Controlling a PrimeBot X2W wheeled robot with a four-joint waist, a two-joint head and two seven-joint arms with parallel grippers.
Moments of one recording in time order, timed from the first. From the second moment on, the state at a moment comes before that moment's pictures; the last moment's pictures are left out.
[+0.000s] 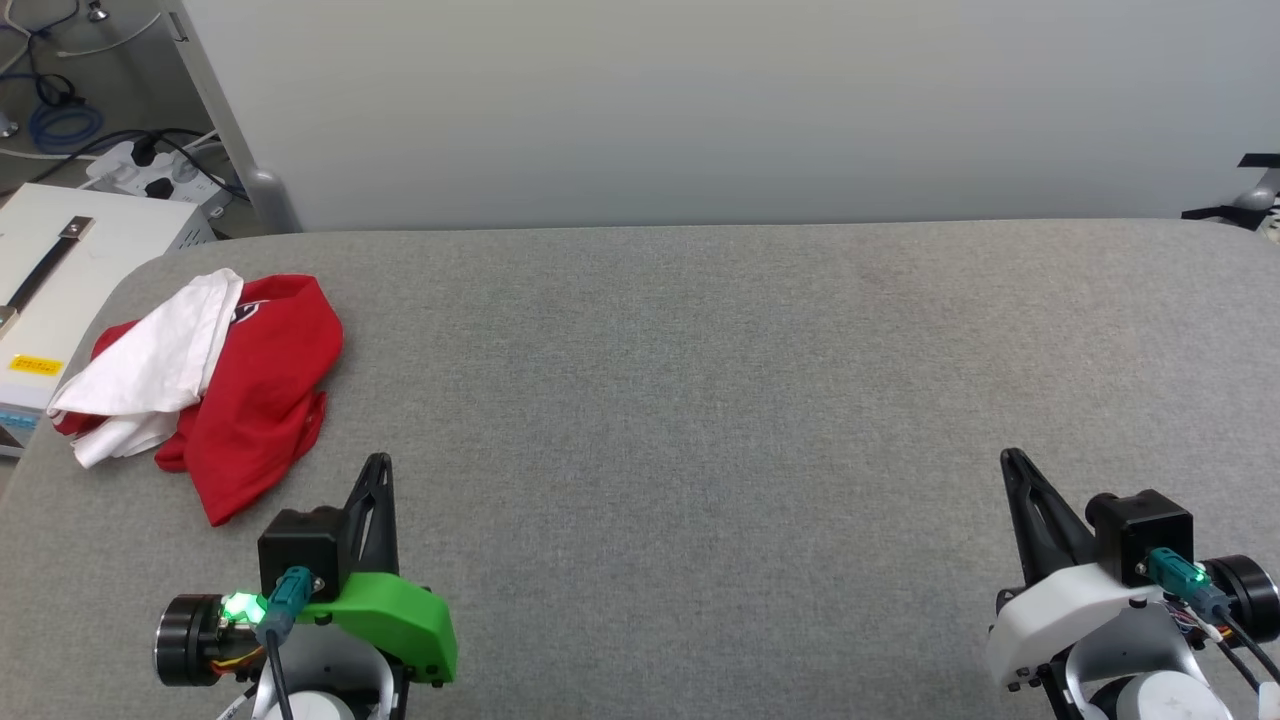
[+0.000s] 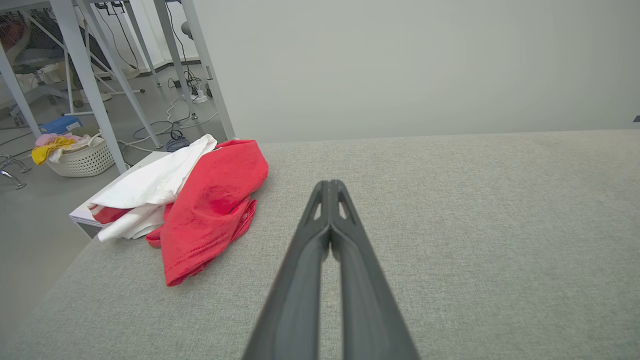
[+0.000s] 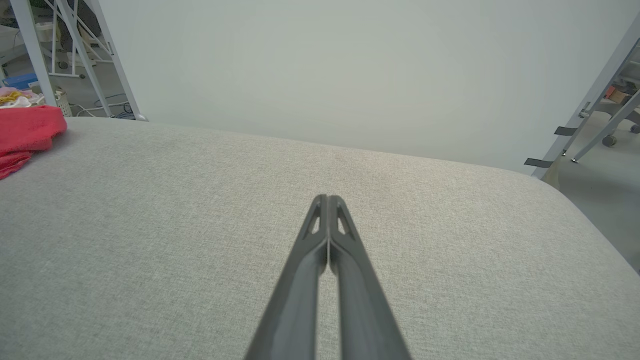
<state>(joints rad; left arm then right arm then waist) 0.00 0.05 0.00 0.00 -0.01 0.00 0.00 0.00 -0.05 0.00 0.00 0.01 0.13 0.00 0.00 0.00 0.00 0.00</state>
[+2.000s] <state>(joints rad) 0.00 0.05 0.00 0.01 -0.02 0.00 -0.01 0.00 -0.05 0.00 0.01 0.02 0.13 -0.01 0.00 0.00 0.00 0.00</state>
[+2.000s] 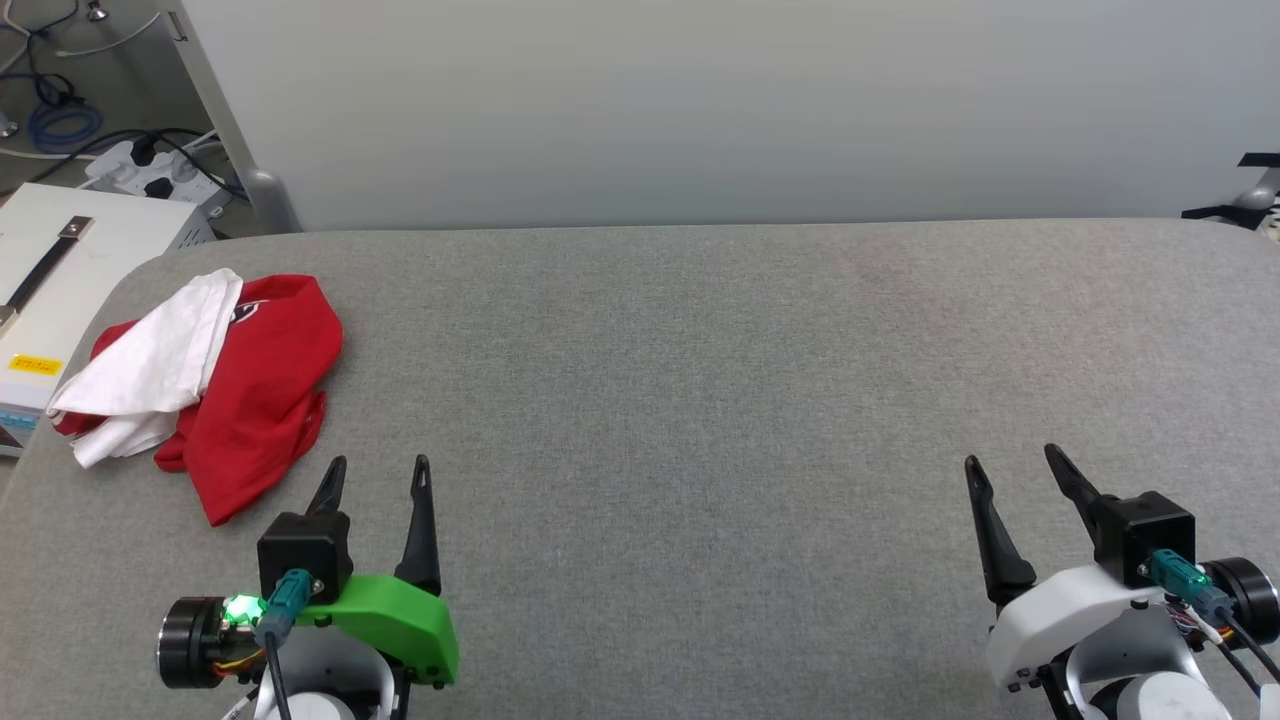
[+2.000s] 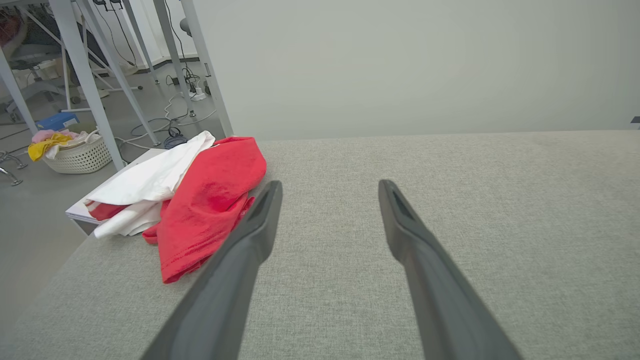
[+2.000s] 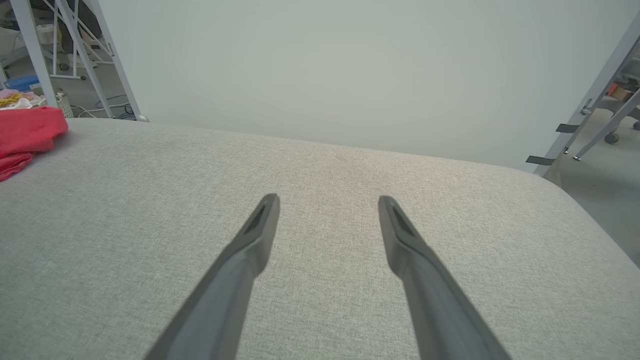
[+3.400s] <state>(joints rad) 0.00 0.05 -0.01 0.07 -0.11 -0.02 -0.09 0.00 -0.05 0.00 0.04 0.11 0.13 -0.09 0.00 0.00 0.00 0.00</state>
